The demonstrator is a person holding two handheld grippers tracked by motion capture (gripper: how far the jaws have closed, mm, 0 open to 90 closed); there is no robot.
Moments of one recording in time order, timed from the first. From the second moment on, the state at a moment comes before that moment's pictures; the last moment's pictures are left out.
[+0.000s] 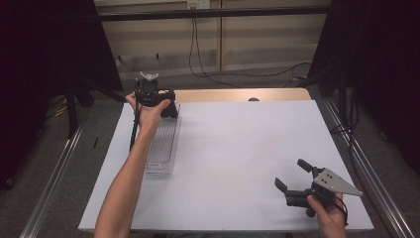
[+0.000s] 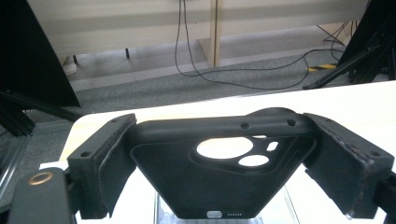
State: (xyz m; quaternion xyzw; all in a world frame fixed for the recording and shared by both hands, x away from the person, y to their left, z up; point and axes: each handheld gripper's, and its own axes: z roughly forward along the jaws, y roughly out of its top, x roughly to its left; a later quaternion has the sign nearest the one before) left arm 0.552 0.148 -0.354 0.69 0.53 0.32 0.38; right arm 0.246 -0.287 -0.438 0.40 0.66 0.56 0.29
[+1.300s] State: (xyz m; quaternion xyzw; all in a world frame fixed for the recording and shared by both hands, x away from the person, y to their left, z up) left arm 0.570 0.148 -0.356 0.69 0.52 0.32 0.40; right arm 0.247 -0.286 -0.439 0.40 0.66 0.56 0.29
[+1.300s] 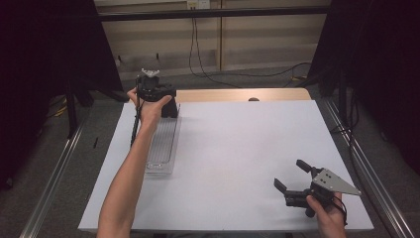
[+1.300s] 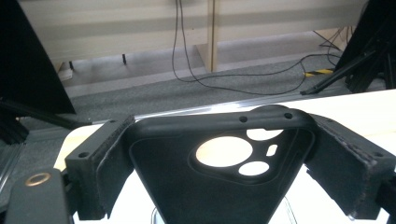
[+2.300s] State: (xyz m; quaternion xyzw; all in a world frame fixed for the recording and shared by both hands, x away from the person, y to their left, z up) left arm 0.576 0.151 -0.361 0.69 0.50 0.31 0.42; right arm 0.247 -0.286 -0.440 0.40 0.66 0.56 0.28
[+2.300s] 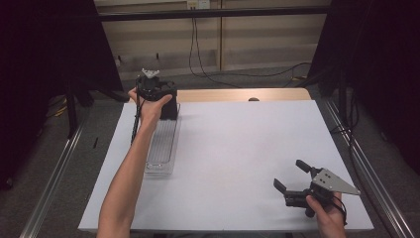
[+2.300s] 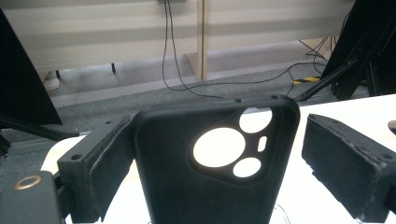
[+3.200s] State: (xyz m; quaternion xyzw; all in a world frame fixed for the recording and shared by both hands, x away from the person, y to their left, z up) left arm 0.572 0.169 -0.346 0.67 0.49 0.32 0.46; right arm 0.247 -0.286 -0.440 0.40 0.66 0.56 0.28
